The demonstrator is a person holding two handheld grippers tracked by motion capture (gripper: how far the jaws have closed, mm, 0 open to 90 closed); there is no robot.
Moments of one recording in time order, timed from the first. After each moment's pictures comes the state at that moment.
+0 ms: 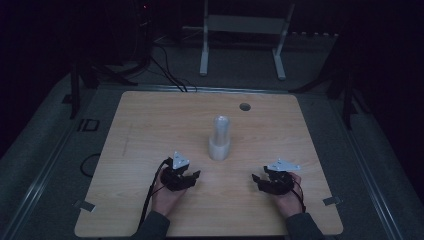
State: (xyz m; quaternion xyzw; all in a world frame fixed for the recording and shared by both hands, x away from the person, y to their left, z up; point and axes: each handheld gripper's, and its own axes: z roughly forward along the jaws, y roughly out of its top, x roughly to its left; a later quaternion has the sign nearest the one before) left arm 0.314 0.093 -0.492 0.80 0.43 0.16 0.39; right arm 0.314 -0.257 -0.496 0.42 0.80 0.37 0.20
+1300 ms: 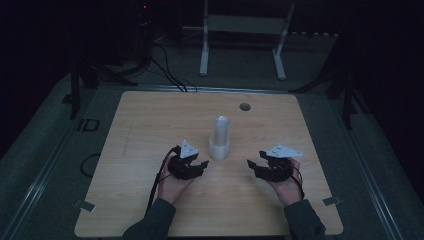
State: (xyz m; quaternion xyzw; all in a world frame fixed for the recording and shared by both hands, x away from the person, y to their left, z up) left arm 0.336 0.070 -0.454 0.80 0.39 0.16 0.42; right arm 0.329 -0.239 -0.438 0.38 0.79 0.42 0.21
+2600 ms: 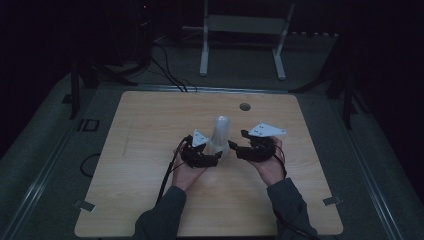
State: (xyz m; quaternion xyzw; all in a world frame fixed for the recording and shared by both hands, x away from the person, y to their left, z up) left arm 0.373 0.039 -0.459 0.78 0.38 0.18 0.46; right arm 0.361 -0.184 -0.392 0.33 0.79 0.47 0.21
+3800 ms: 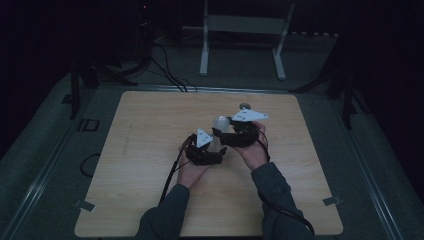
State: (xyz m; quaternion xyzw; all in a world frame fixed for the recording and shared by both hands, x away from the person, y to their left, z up) left arm 0.382 0.026 -0.465 0.76 0.37 0.21 0.48; right arm 0.396 -0.140 -0.377 0.32 0.79 0.49 0.21
